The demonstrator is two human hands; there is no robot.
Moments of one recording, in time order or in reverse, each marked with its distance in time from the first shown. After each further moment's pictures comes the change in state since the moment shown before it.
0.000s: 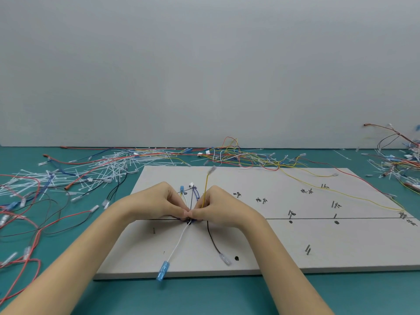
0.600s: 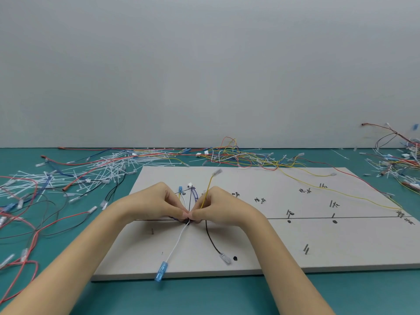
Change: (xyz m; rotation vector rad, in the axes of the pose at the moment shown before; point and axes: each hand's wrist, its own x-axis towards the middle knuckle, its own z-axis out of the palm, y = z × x) left_hand -0.002 0.000 -0.001 0.000 0.001 0.001; right_hand -0.001 0.003 -0.003 0.058 -0.036 0.013
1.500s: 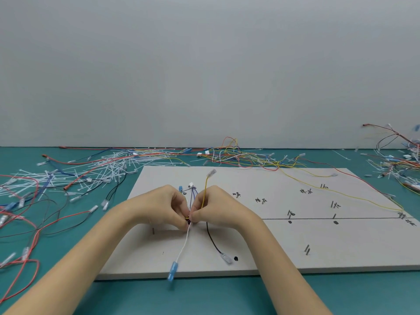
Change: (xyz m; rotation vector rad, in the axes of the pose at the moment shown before) left_hand 0.003 0.001 0.010 0.063 -0.013 0.025; right_hand 0.003 -0.002 0.007 0.008 0.076 -0.010
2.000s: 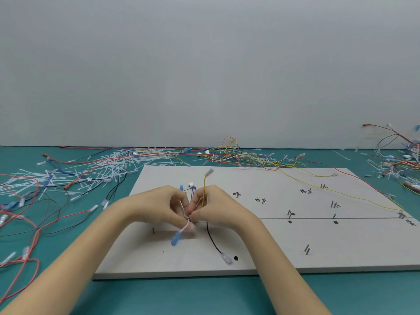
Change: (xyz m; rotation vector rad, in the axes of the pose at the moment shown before) left_hand -0.005 0.003 -0.006 0.072 -0.053 0.001; right_hand 0.002 0.000 0.003 0.039 0.020 -0.008
